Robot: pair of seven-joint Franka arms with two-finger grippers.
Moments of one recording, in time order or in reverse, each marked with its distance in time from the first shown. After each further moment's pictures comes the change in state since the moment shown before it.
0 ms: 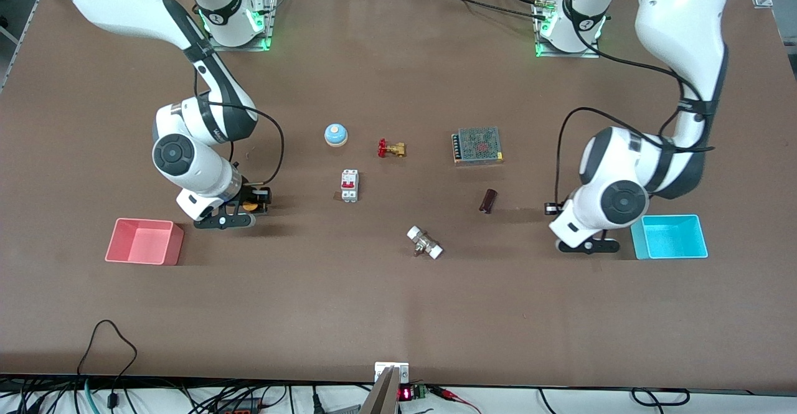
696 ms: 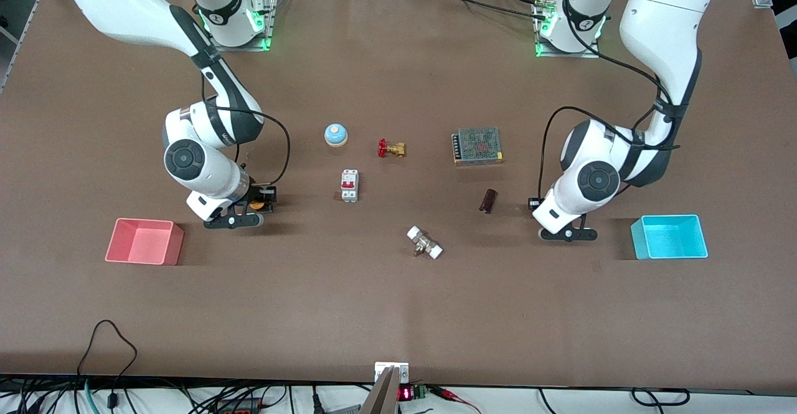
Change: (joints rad) left arm -0.013 -0.026 -0.007 -0.217 0.000 0.304 -0.017; right arm 0.009 0.022 0.001 0.002 0.000 0.002 0.000
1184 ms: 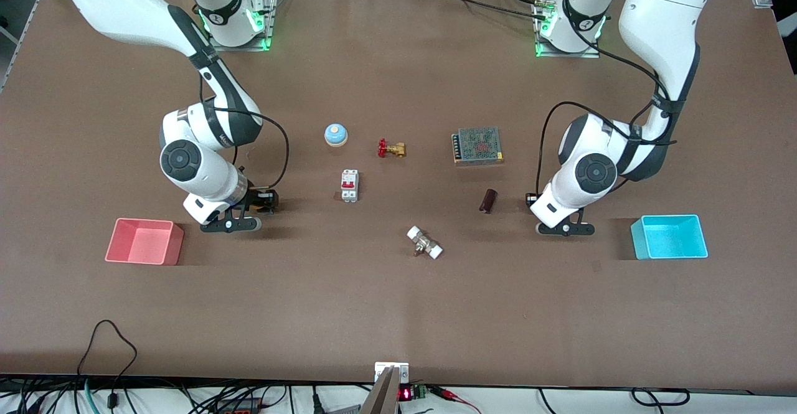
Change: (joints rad) left arm 0.000 -0.019 -0.003 -0.023 0.000 0.007 -0.002; right arm 0.000 0.001 0.000 0.044 0.000 0.001 0.008
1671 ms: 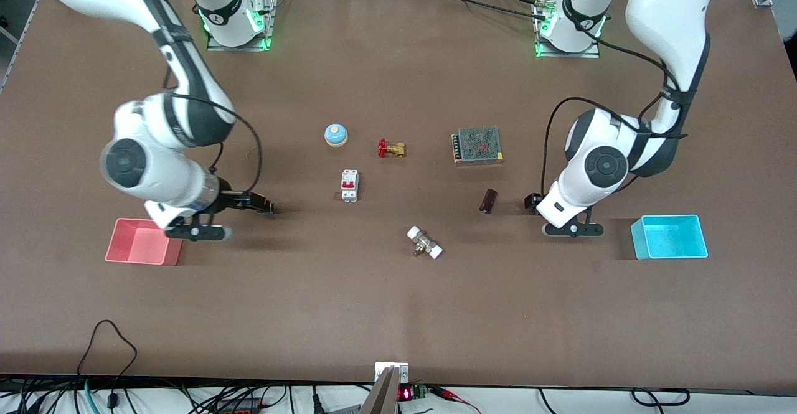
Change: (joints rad) left arm 0.006 -0.074 0.007 0.006 0.000 0.002 0.000; right arm -0.012 -0.076 -0.043 0.261 0.183 -0.393 0.002
